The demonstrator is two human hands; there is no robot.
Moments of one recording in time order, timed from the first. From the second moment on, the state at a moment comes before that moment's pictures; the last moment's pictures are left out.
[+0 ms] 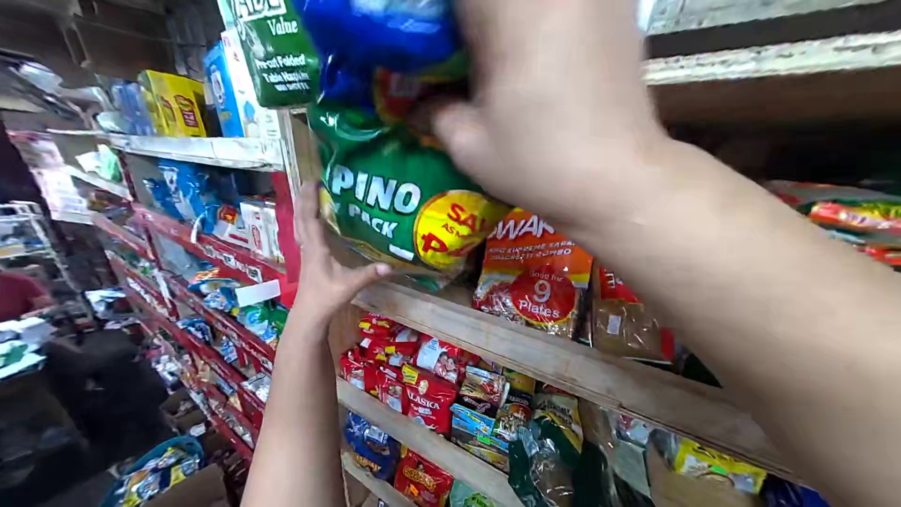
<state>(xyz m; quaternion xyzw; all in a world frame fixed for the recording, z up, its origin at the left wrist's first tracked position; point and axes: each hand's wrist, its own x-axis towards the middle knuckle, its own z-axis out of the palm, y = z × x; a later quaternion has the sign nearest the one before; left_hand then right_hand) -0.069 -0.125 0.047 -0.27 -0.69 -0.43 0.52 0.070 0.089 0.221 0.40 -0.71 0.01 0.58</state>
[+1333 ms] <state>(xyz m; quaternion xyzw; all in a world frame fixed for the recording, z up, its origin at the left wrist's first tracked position) -0.029 -0.044 -0.082 -0.43 -0.62 -0.39 0.53 0.147 0.206 -0.001 0.33 -0.89 -0.06 0.29</state>
